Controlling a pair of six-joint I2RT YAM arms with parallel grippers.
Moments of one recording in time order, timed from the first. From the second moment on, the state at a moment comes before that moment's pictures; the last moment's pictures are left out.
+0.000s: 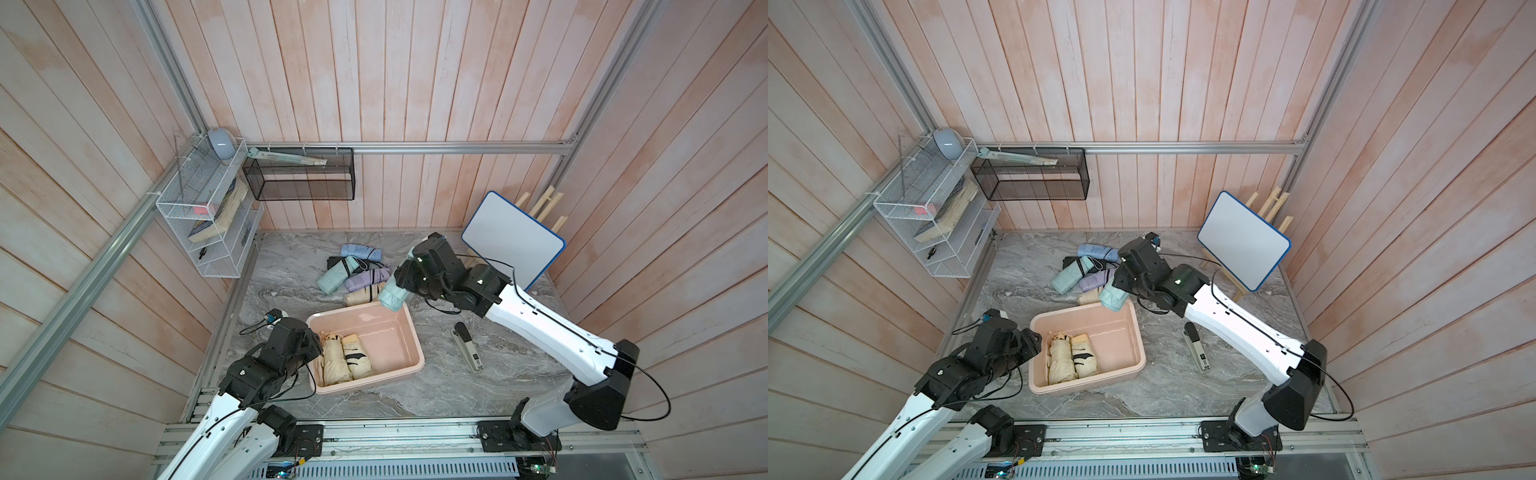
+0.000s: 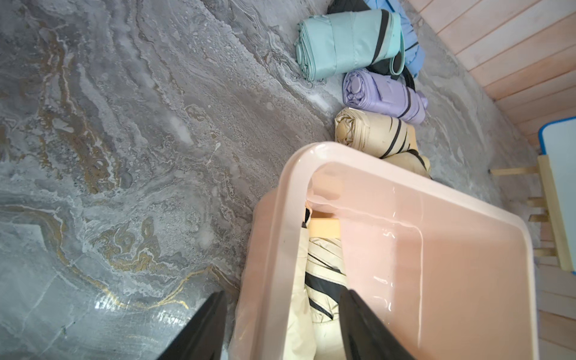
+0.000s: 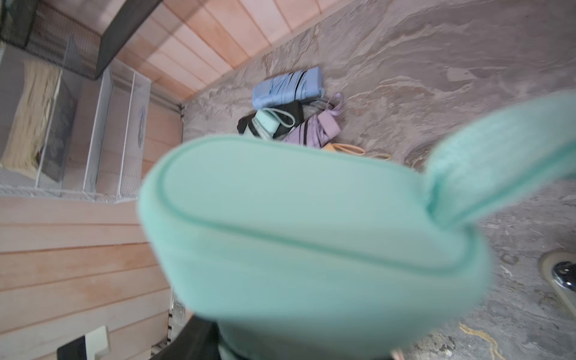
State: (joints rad) left arm -0.47 0.66 0.71 -0.93 -0.18 -0.90; right arm 0.92 1.55 1.61 -0.79 0.20 0.99
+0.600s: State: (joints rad) left arm -0.47 0.66 0.65 -0.83 -0.11 -0.82; right arm 1.10 2.04 2.03 -1.18 0.07 0.76
